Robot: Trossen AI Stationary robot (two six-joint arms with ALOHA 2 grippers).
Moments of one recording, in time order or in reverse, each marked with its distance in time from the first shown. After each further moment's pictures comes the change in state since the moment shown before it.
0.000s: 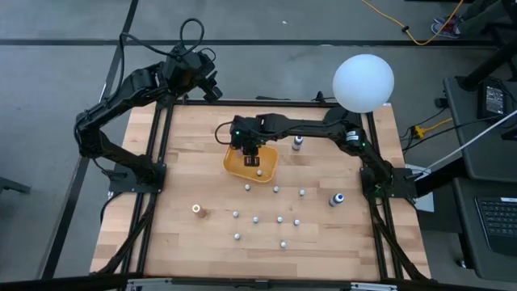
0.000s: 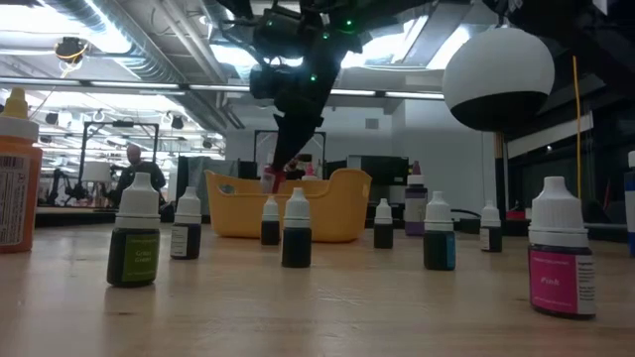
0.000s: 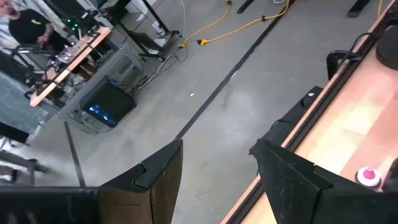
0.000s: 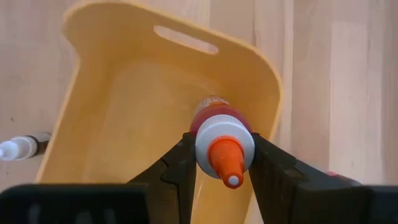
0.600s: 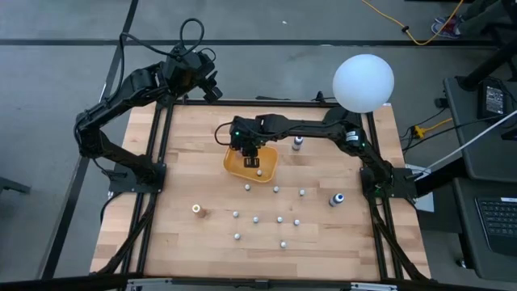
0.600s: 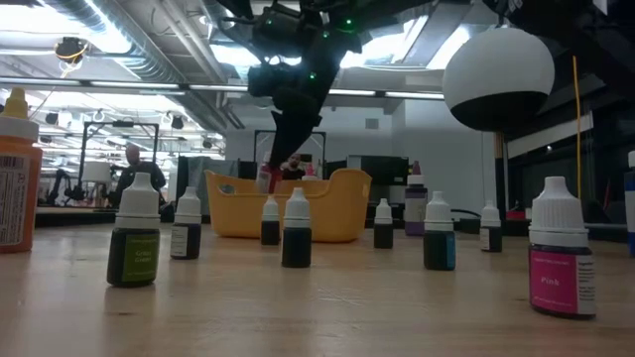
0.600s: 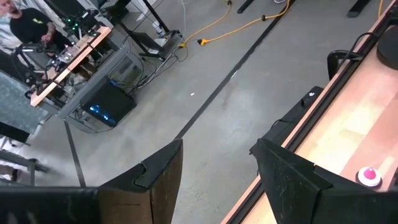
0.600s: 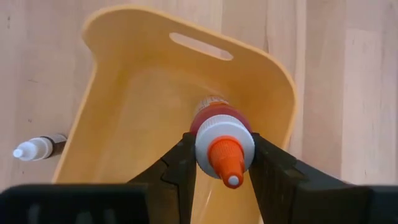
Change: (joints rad) left arm 0.000 0.000 0.000 0.000 0.000 0.000; right arm 0.000 0.000 0.000 0.012 -0.034 -0.005
